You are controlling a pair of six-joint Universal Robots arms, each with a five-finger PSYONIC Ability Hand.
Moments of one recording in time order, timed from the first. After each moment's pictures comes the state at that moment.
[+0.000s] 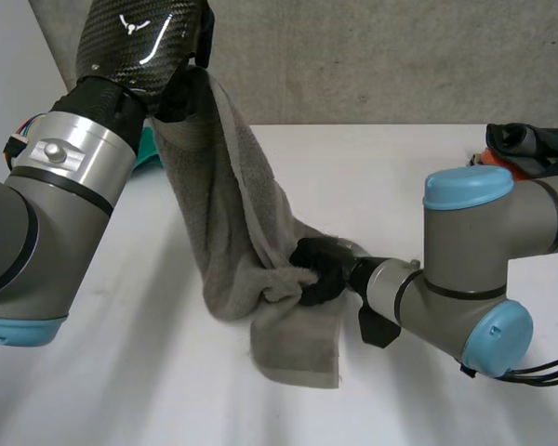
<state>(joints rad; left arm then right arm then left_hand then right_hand) 4.20 -1.64 -1.53 3.59 -1.47 3.41 2.11 -0.95 1.30 0.14 1.25 3.37 1.14 1.20 1.19 1.20 0.99 1.10 1.18 1.18 1.19 0.96</state>
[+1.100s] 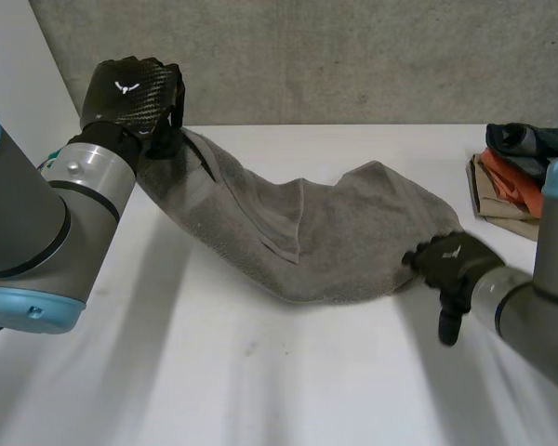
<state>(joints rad) 4.24 -1.79 -1.46 3.41 -1.62 3.37 1.93 -1.26 1.61 0.24 1.54 2.59 1.14 1.20 1.19 1.20 1.00 0.25 0.27 0.27 0.27 0.10</state>
